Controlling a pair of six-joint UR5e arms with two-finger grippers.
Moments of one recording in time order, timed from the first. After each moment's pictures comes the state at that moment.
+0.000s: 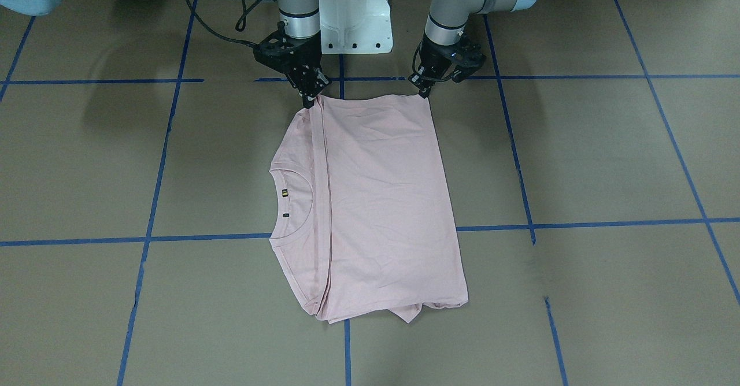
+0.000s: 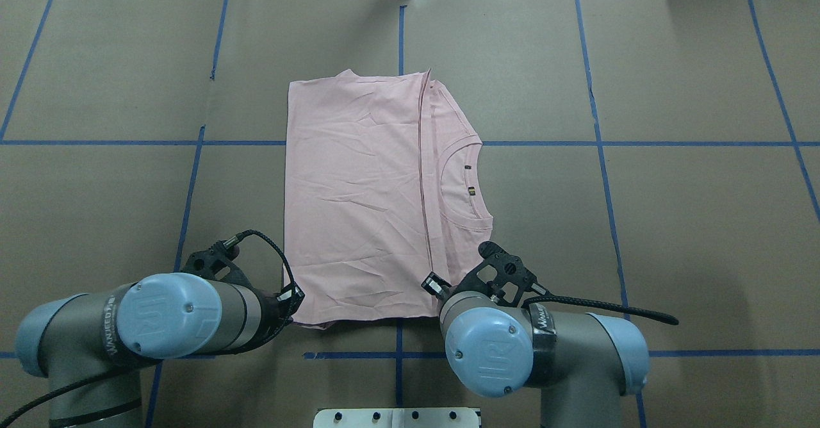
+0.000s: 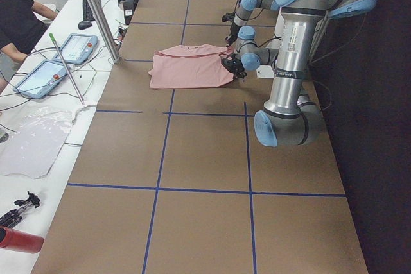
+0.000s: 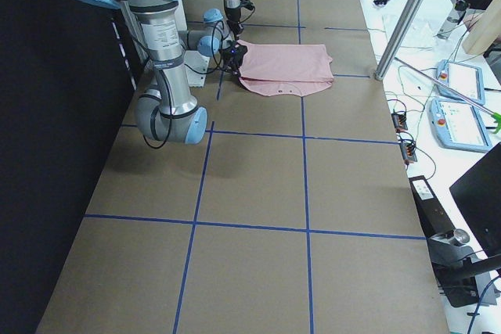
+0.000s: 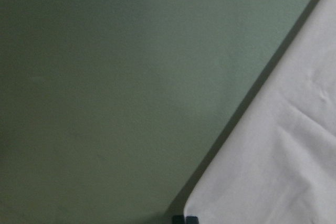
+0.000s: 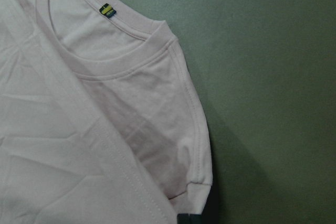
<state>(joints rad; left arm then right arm) -0.26 -1.84 -2.09 -1.69 -1.67 -2.10 0.15 -1.10 1.96 -1.63 1.37 2.15</state>
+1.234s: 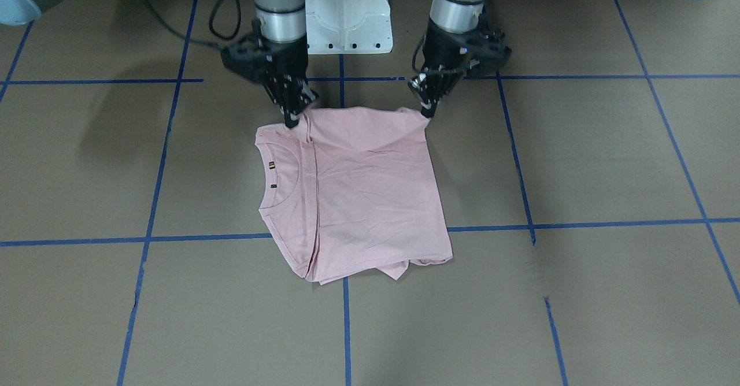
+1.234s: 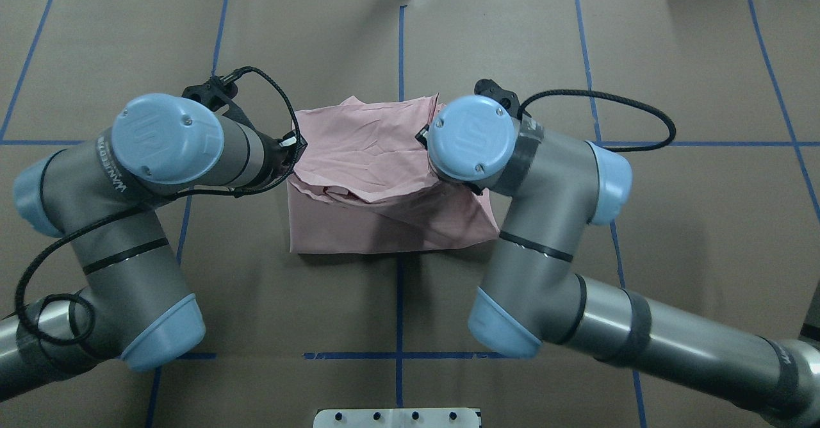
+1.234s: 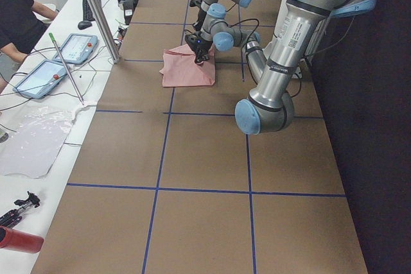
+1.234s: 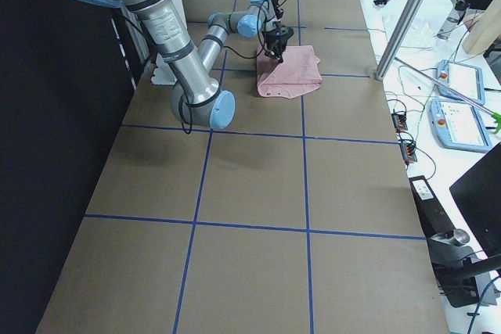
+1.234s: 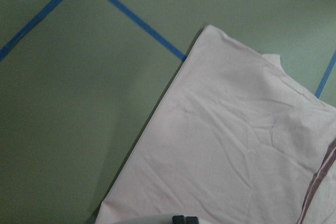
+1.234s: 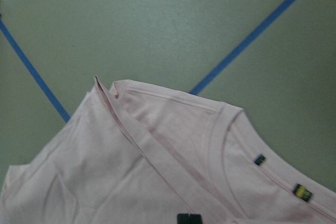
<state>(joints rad) -0.60 -2.07 -1.89 -1.66 -1.67 -1.81 0.54 -0.82 1.69 -1.63 1.60 1.97</state>
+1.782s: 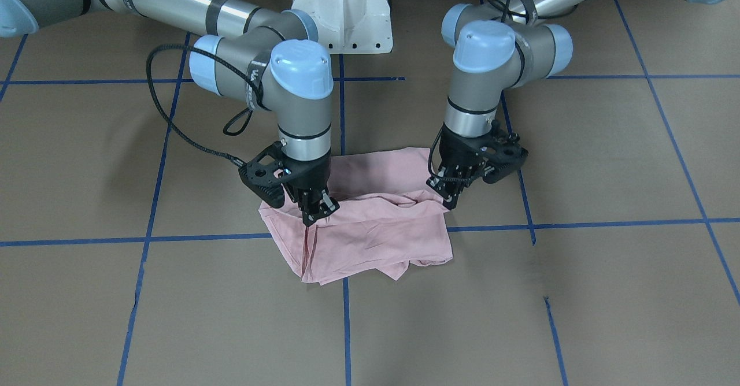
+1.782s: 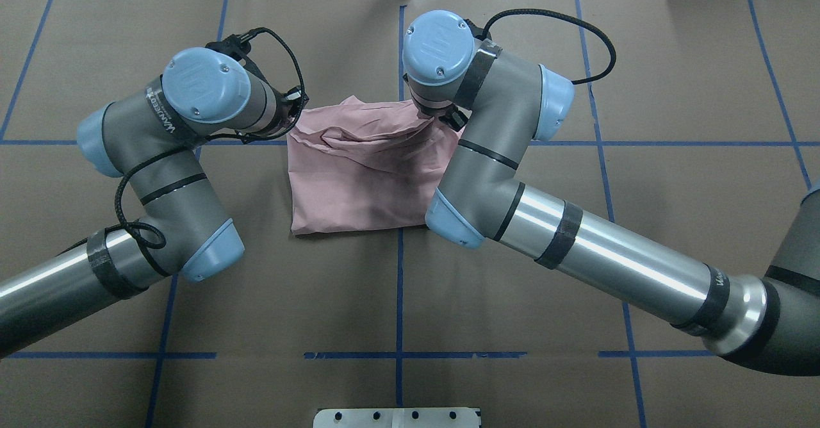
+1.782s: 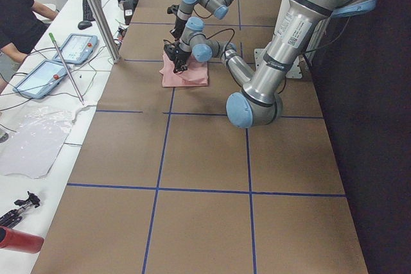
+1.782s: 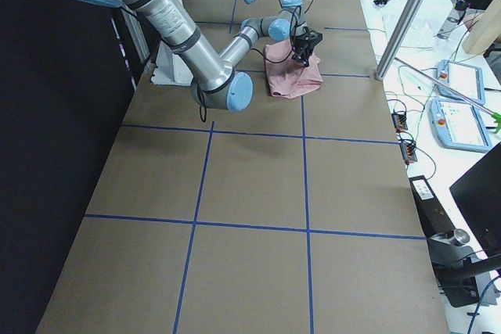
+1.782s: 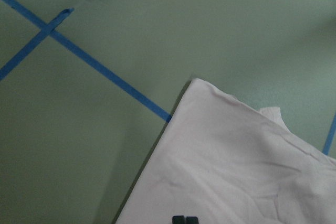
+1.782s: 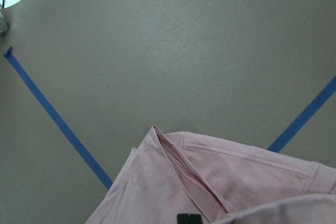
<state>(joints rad) -0.69 -2.17 -1.59 -1.83 -1.66 -1.70 0.65 -0.66 1.34 -1.48 1.67 1.92</state>
